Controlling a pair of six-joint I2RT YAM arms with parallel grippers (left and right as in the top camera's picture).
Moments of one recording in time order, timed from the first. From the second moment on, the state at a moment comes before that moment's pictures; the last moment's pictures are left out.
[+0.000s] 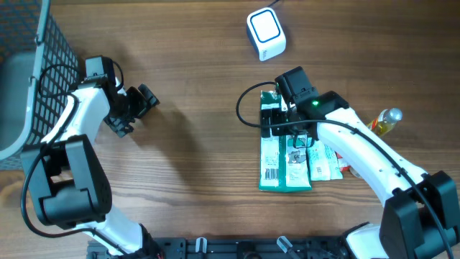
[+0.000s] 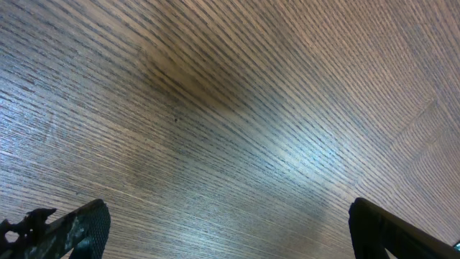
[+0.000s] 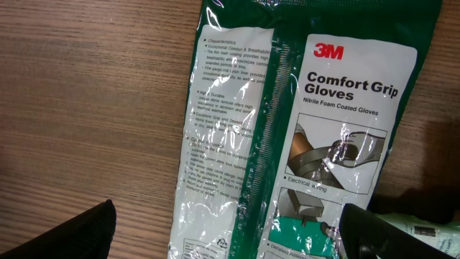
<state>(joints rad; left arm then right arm) 0.18 1.83 1.18 -0.73 0.24 -0.54 0.45 1.61 1.11 -0.76 -0.03 0.34</state>
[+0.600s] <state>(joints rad) 0.18 1.83 1.18 -0.72 0.24 -0.54 0.45 1.56 1.10 -0.71 -0.03 0.34</state>
